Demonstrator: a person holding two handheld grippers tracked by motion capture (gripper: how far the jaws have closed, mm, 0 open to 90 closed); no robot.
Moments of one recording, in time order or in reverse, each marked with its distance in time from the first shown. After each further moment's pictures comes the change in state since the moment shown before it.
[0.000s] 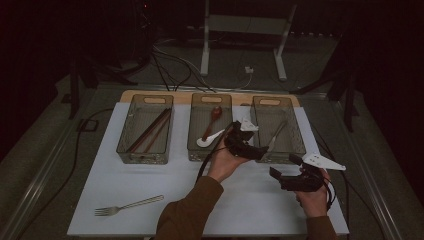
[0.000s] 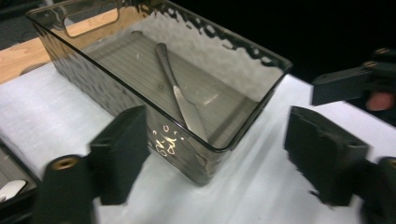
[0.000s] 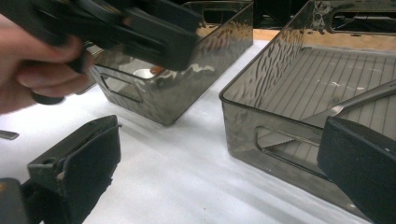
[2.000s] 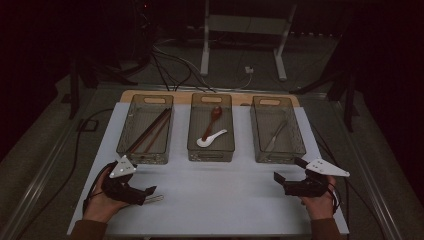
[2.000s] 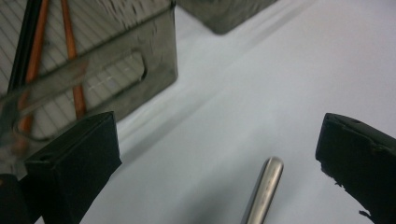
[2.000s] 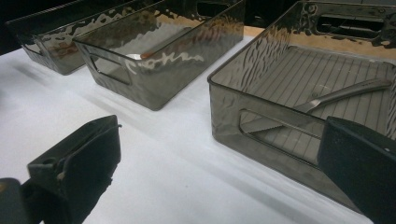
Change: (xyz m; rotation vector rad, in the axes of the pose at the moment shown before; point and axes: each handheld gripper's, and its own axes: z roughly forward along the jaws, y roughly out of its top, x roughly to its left) left arm 0.087 -0.197 -0.239 0.154 0.225 -0.030; right arm -0.001 -0.009 -0.013 0.012 -0.044 -0.080
